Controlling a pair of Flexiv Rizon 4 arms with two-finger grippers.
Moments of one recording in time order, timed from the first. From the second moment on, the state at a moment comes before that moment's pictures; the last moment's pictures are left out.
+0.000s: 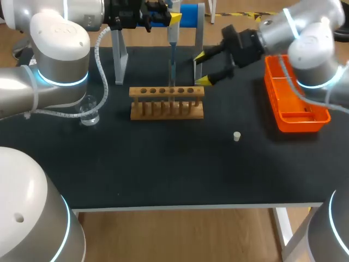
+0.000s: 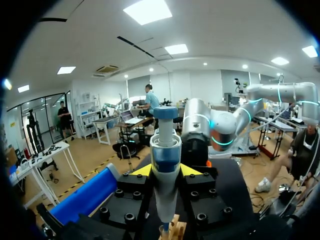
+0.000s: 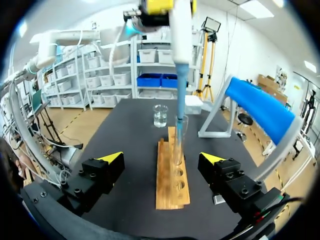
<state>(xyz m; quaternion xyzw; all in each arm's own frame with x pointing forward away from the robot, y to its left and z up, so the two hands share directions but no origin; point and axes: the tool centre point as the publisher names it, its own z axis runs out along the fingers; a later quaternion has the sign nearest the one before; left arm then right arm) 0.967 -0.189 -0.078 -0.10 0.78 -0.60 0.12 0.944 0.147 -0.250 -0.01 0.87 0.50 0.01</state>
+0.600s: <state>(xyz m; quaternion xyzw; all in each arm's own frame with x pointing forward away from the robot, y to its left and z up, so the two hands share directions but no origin) 0.967 -0.188 -0.078 -0.10 0.78 -0.60 0.12 0.926 0.114 -0.145 0.03 0.87 0.48 0.05</state>
